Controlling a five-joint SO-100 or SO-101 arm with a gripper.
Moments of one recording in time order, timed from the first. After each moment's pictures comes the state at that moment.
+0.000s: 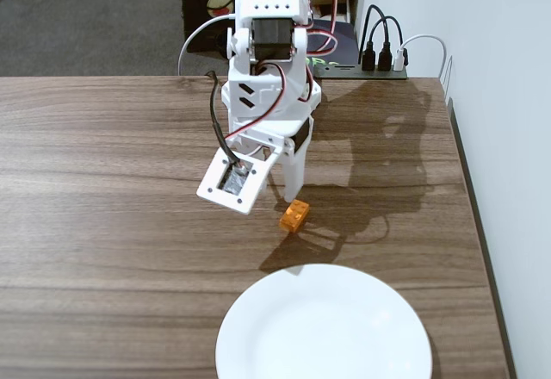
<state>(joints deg) -0.3 119.4 137.0 64.0 -63.0</state>
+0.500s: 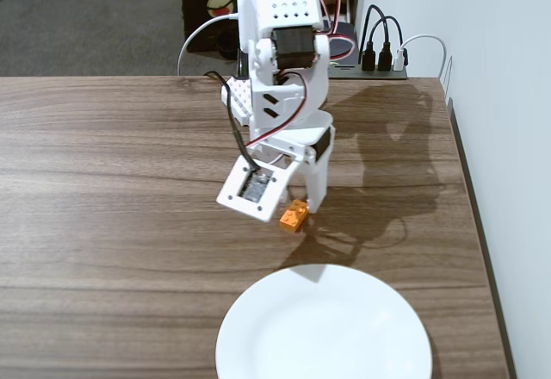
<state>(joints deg) -7.8 116.0 136.6 59.4 -54.1</state>
